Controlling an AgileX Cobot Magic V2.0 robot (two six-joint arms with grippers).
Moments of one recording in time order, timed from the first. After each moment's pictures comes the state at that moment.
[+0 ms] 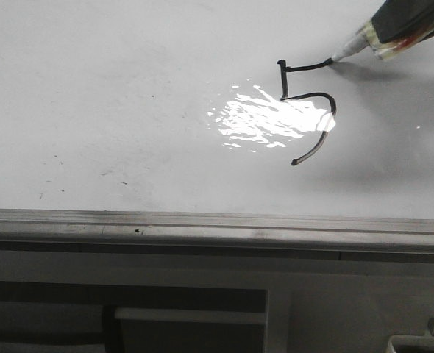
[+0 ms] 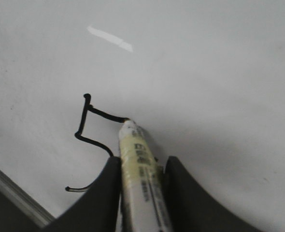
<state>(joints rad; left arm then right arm) -0.66 0.49 -0.47 -0.11 0.20 0.06 0.28 1.04 -0.84 0.33 0.51 -0.38</state>
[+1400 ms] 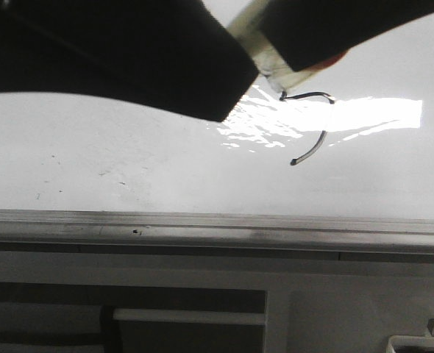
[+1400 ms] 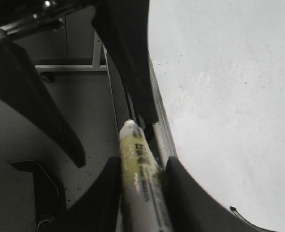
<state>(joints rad) -1.12 1.05 -0.75 -0.08 0.32 0.31 0.84 0.97 -0.83 0.27 0.59 -0.70</state>
